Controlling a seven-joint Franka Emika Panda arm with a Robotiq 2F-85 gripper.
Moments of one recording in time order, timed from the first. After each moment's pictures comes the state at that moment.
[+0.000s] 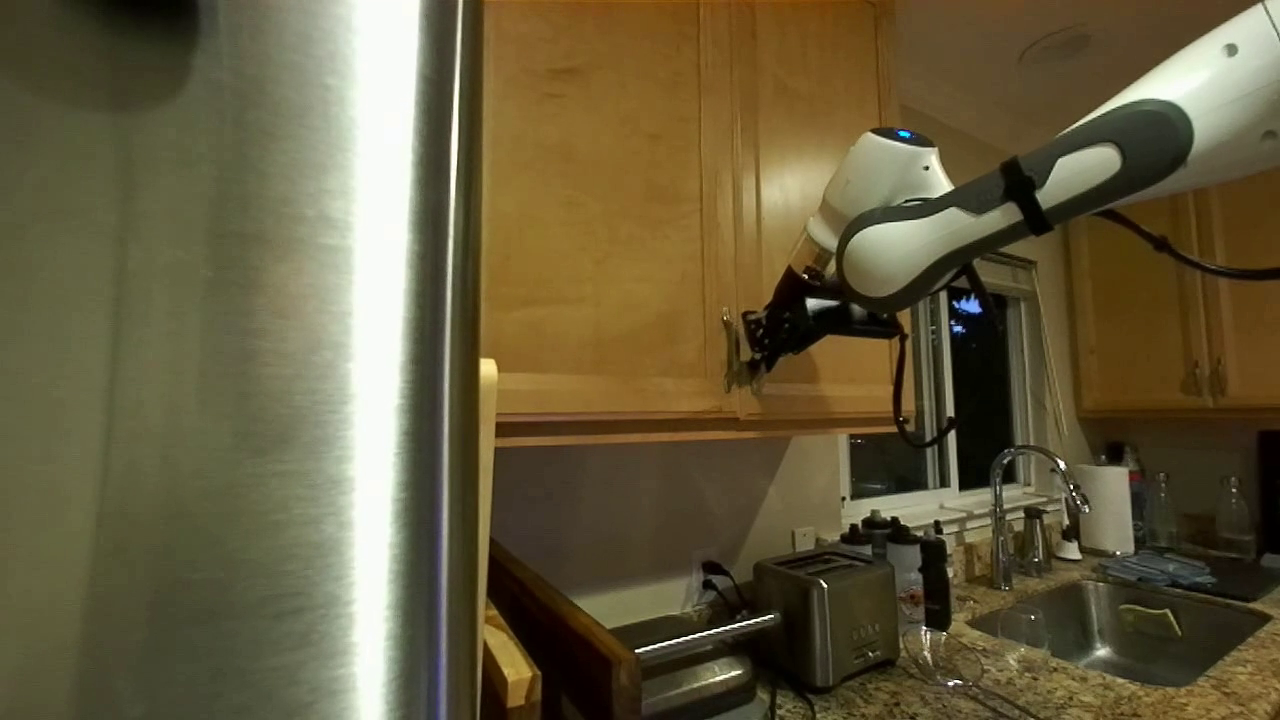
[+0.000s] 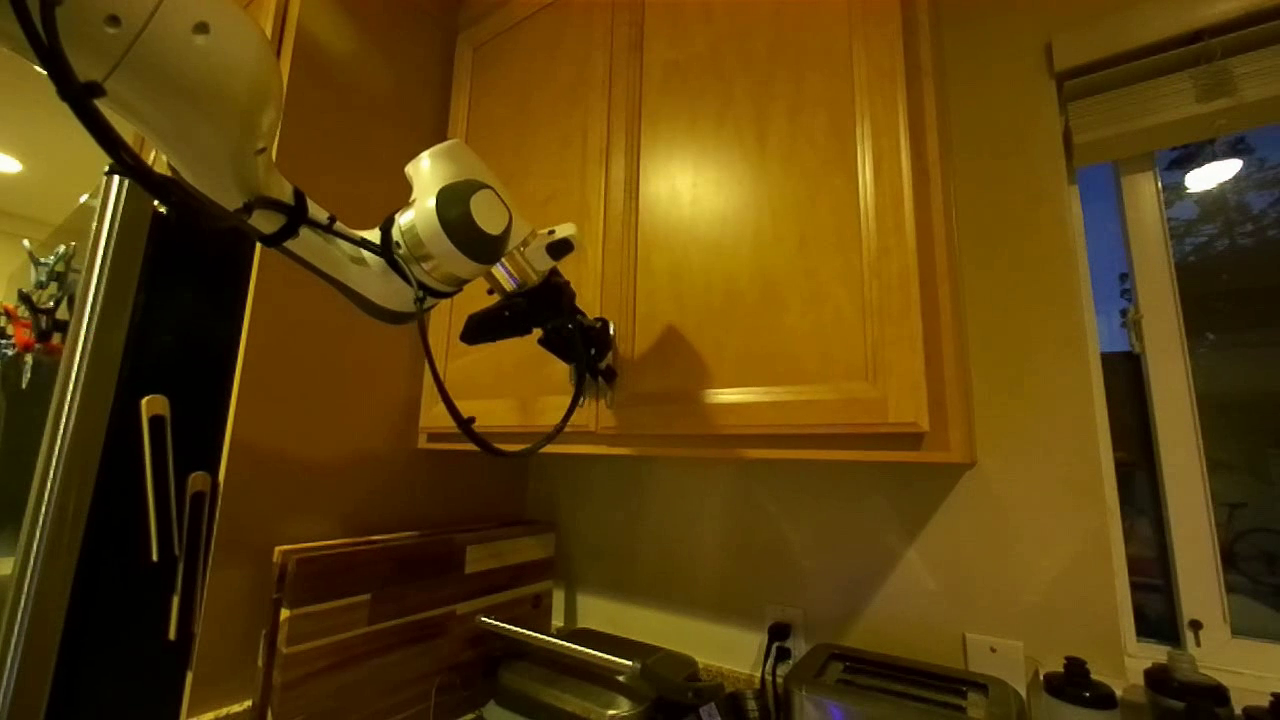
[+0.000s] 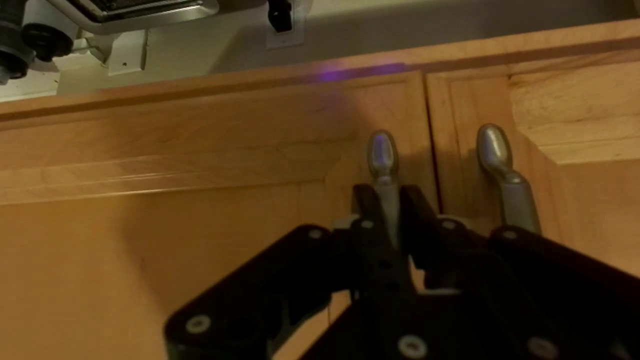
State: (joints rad) arm -0.19 -0.32 0.13 -2.05 -0.32 2.63 0.49
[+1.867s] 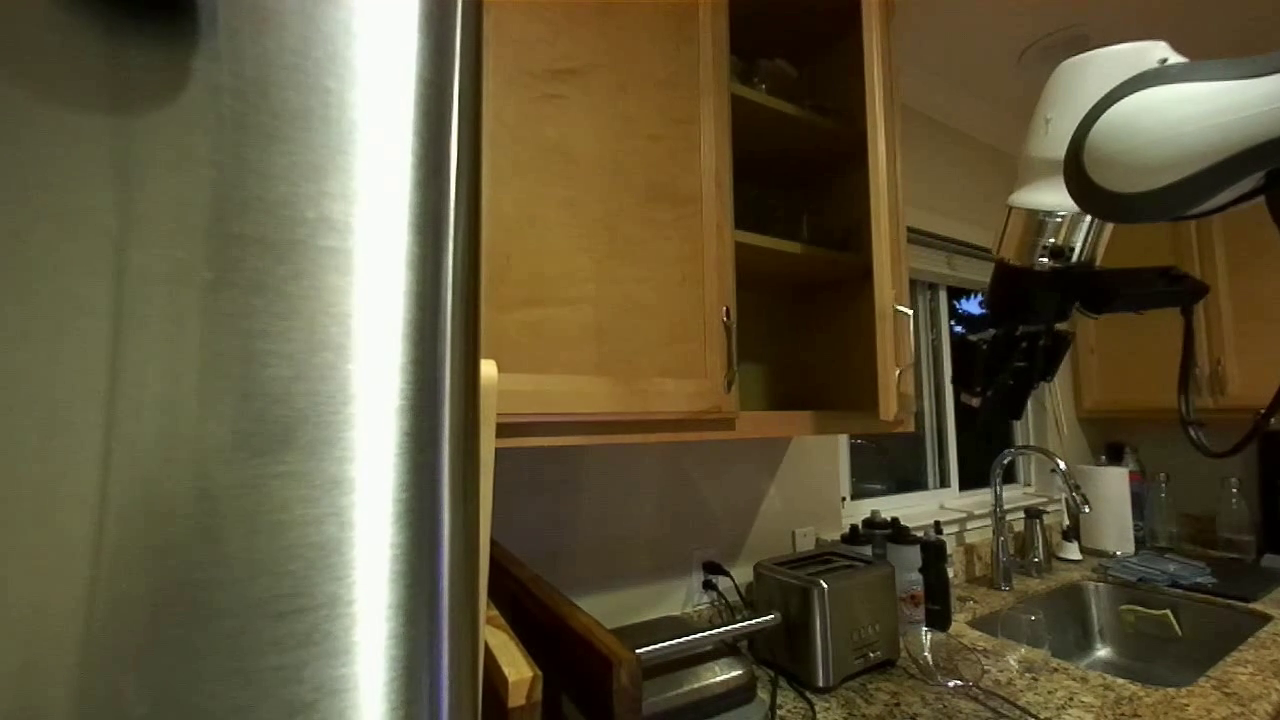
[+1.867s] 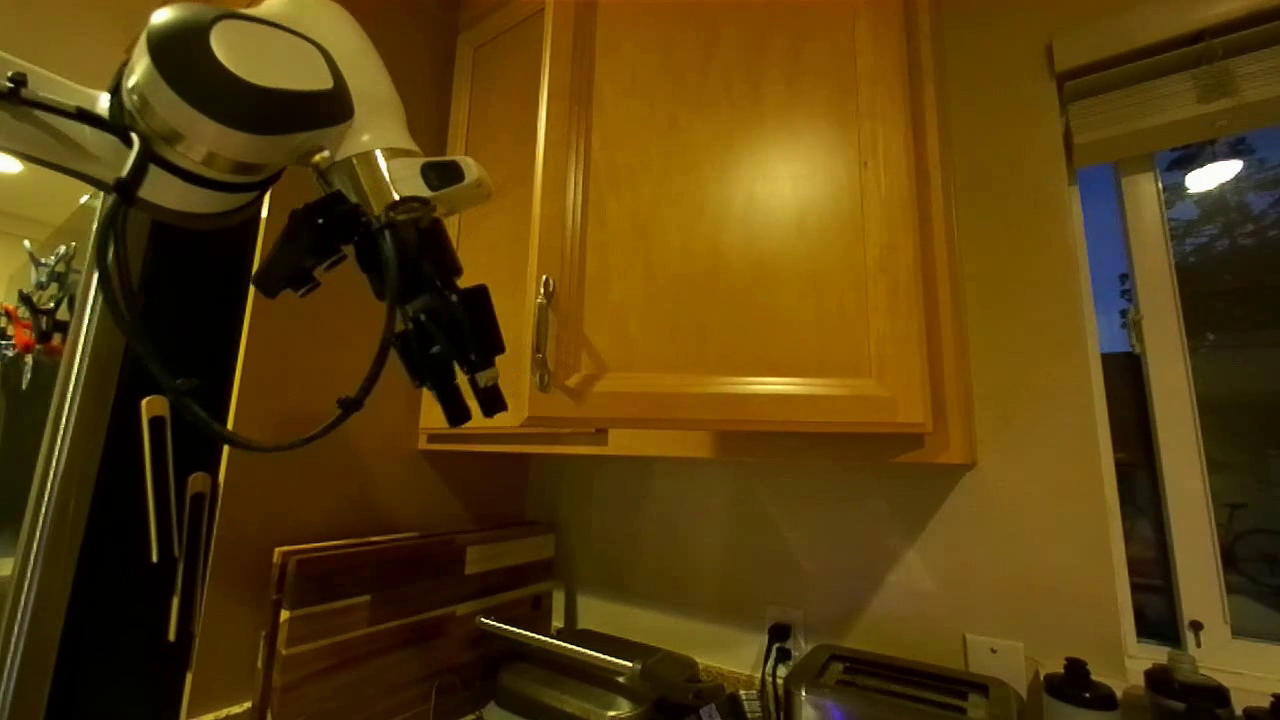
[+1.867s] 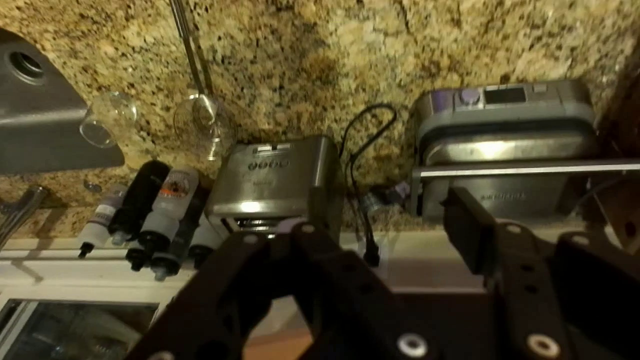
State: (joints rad) arm -0.22 -0.98 0.05 -2.46 -0.14 1.96 0.14
